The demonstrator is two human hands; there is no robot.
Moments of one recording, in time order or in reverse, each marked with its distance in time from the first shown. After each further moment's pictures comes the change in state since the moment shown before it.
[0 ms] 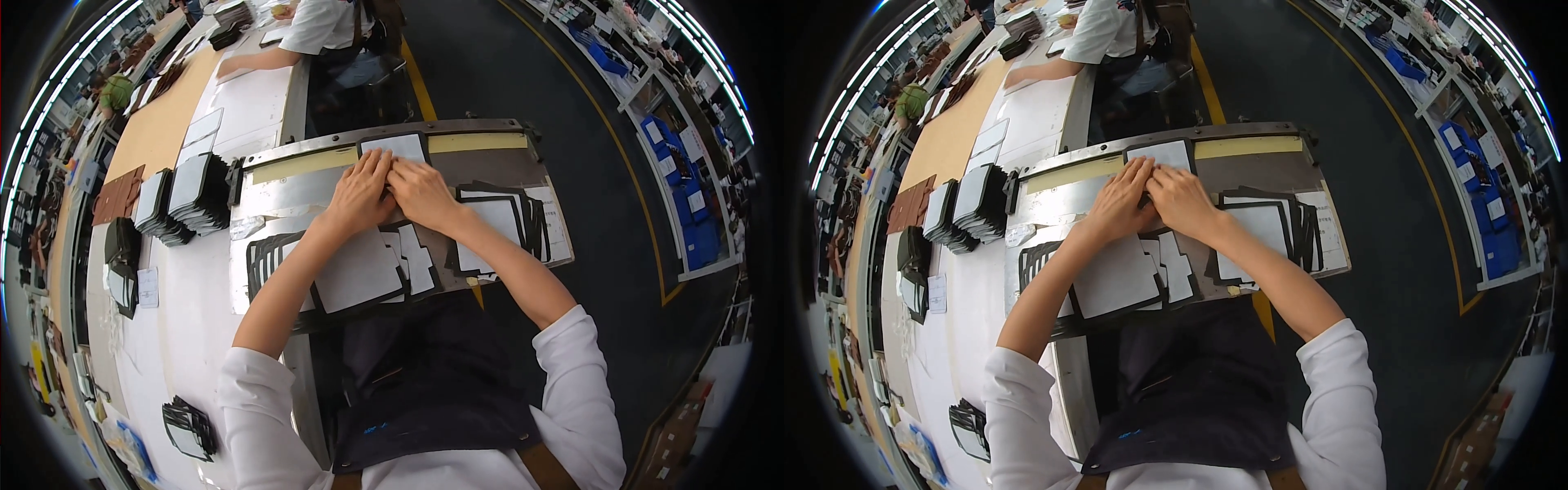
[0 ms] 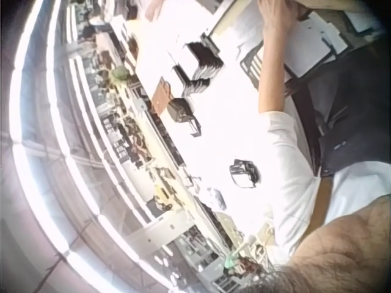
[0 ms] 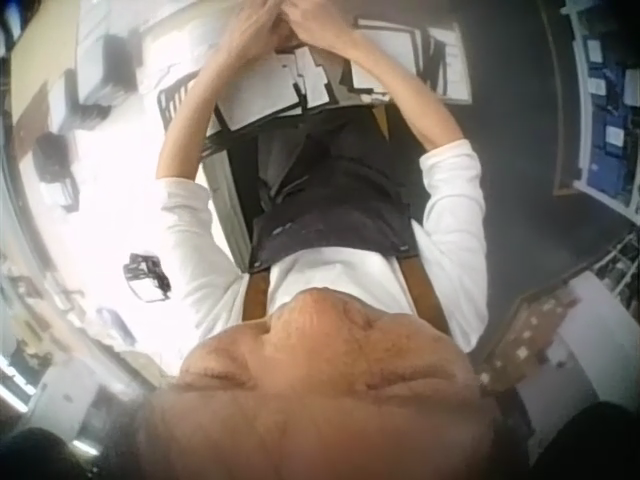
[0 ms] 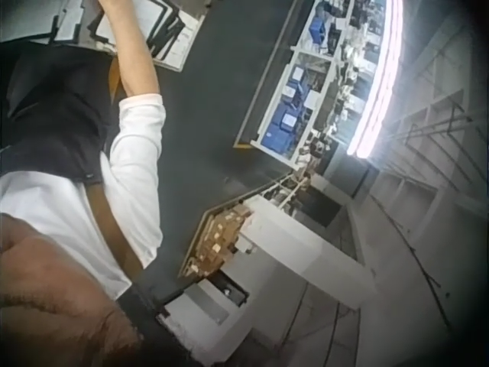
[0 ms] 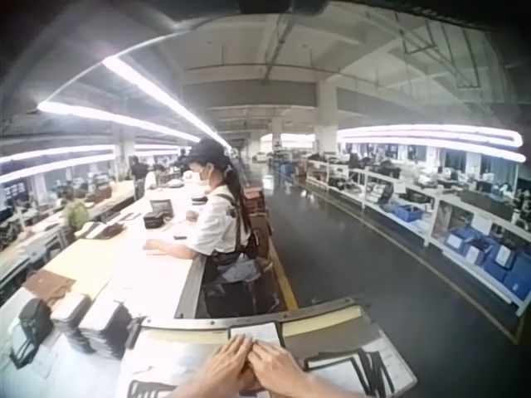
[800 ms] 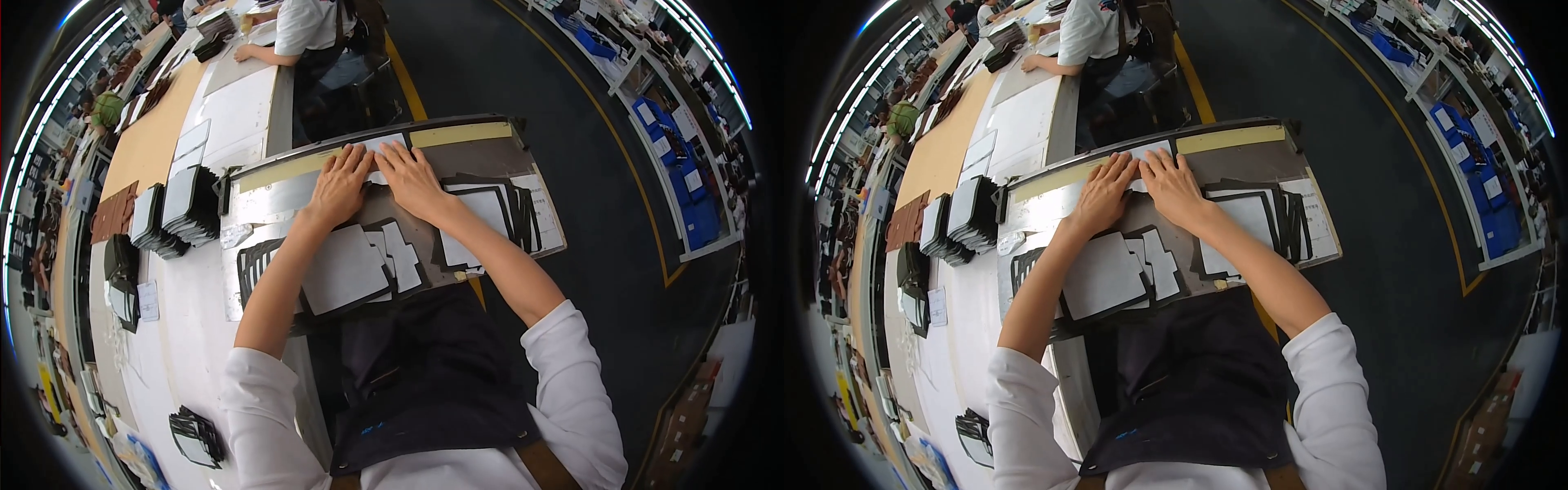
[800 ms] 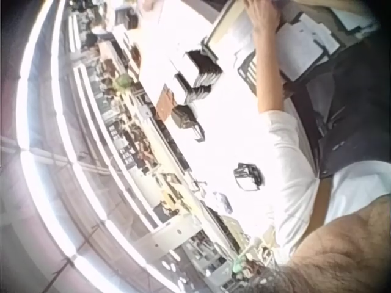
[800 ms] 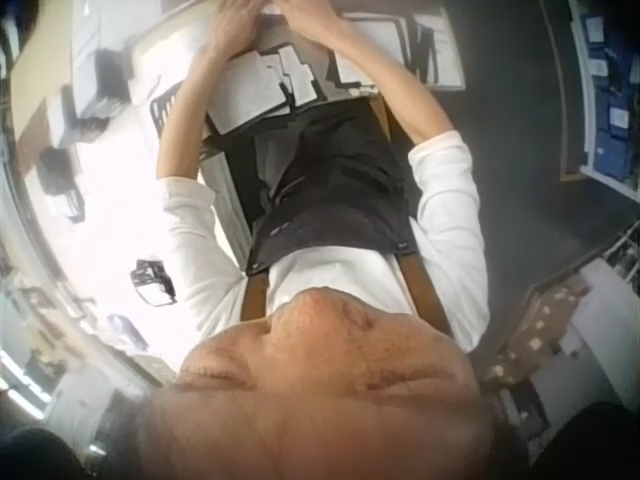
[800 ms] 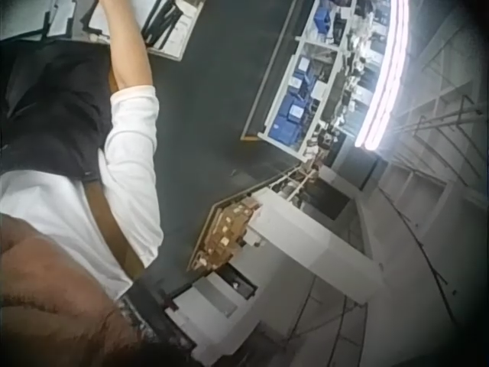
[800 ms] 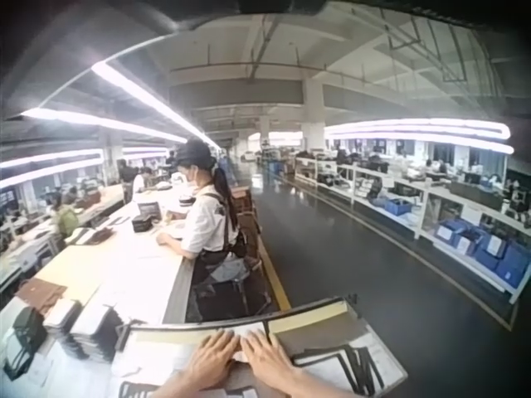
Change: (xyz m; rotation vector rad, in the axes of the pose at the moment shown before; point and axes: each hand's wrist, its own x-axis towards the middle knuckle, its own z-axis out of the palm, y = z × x) left_hand 0.017 -0.021 0.016 0.191 0.046 0.135; right_hand -0.008 0.020 0.010 -0.140 -0.023 0.182
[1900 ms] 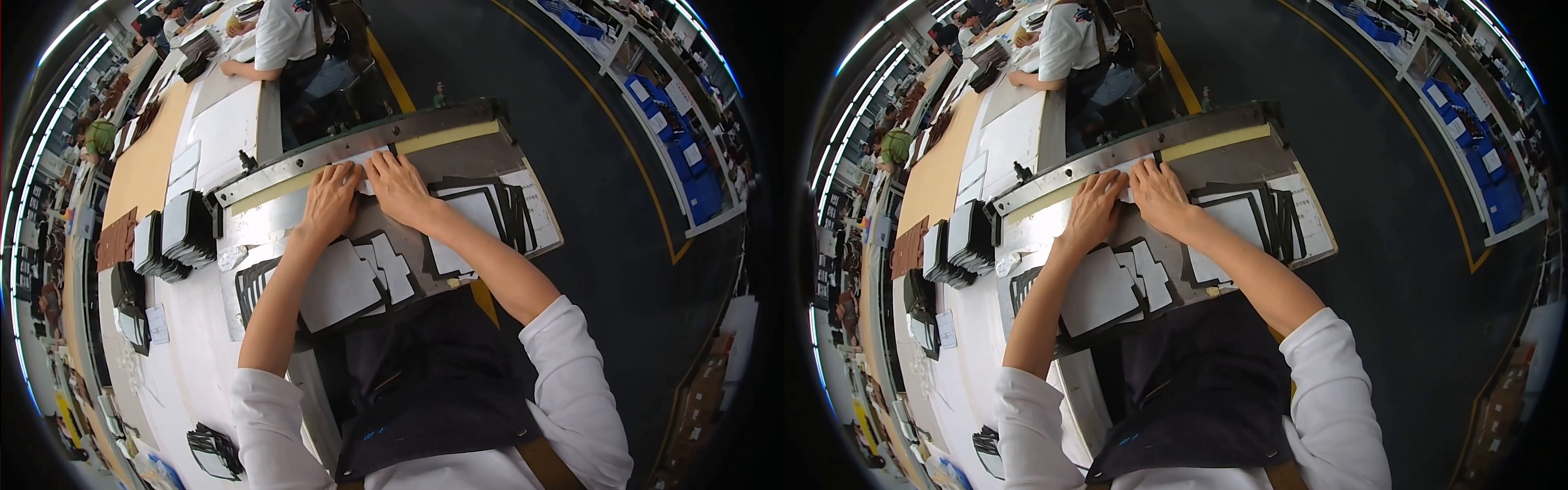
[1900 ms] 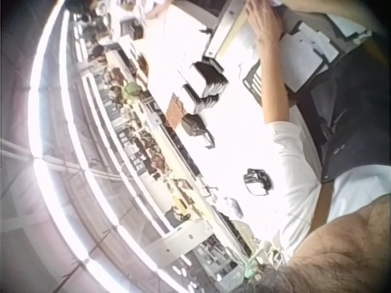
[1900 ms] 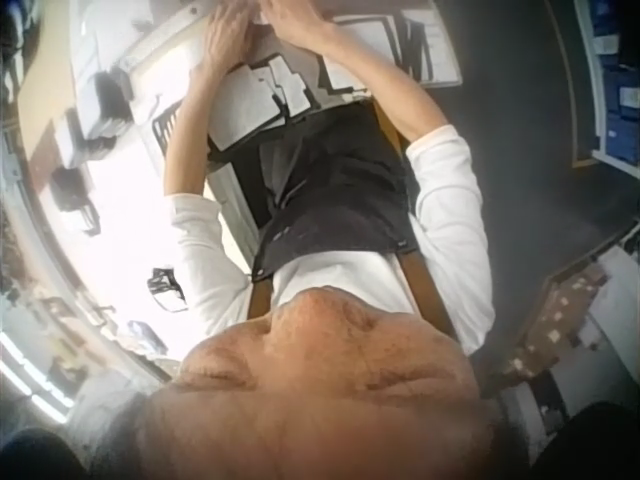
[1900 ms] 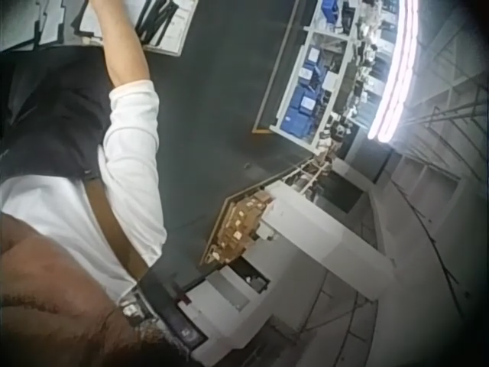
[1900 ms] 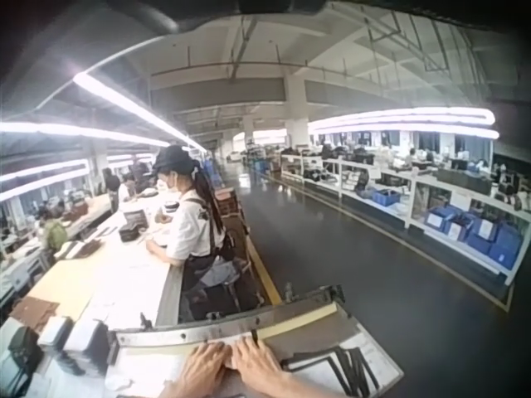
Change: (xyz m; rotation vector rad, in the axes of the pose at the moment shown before) left_hand 0.008 0.014 -0.014 0.000 0.080 0.059; right_hand 0.004 0.002 0.001 -0.118 0.137 -0.020
